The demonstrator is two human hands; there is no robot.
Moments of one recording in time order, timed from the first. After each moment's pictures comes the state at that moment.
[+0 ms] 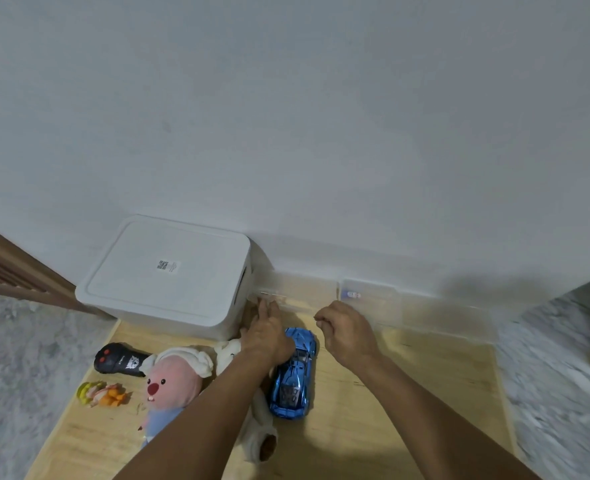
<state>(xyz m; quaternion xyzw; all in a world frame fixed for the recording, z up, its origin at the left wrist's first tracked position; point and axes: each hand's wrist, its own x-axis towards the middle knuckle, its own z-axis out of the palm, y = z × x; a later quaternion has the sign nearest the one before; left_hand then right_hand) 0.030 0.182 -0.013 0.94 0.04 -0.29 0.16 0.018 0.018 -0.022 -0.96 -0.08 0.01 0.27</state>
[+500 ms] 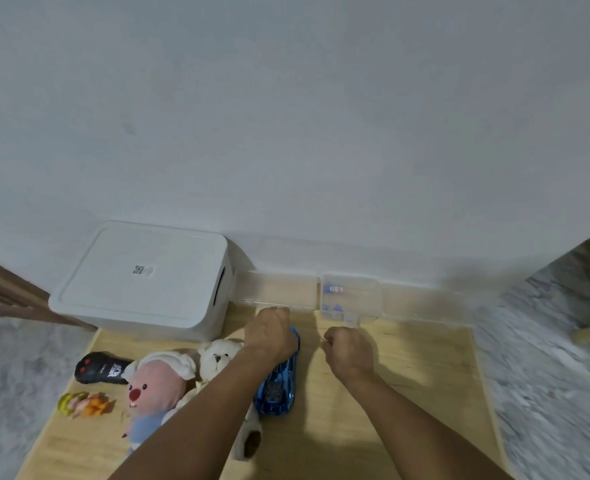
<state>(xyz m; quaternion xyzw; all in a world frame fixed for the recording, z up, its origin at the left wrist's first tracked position) 0.023 0.146 0.012 0.97 -0.04 -0.21 0.09 -0.015 0.000 -0.044 -0.97 0.12 0.14 0.16</state>
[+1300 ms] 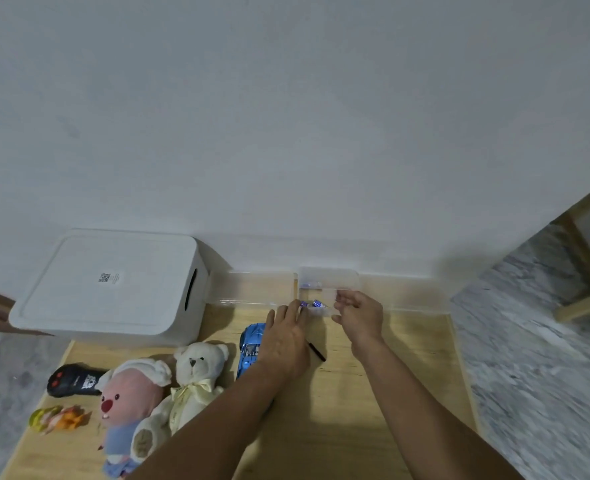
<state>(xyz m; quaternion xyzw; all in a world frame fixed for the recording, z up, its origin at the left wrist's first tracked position) 0.000 0.094 -0.015 0.97 -0.19 -0.14 0.09 0.011 -0.048 -0.015 -0.65 0.37 -0.02 0.66</state>
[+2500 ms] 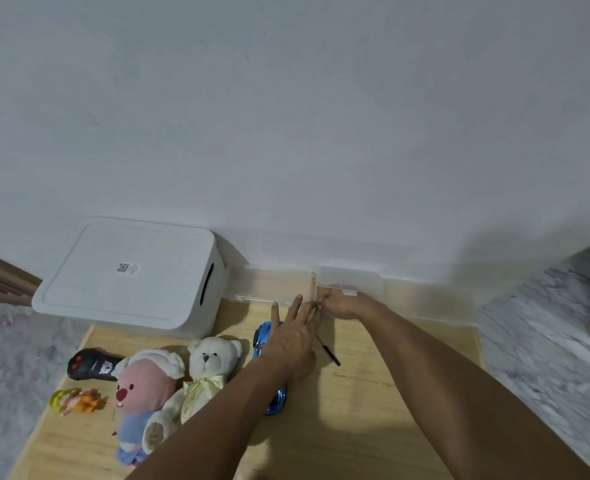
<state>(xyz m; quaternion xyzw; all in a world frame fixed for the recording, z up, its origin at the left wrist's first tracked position) 0.012 0.111 -0.014 0.94 -0.23 -0.23 0.05 0.087 -0.033 -0.031 -0.89 0.01 0.39 0.23</state>
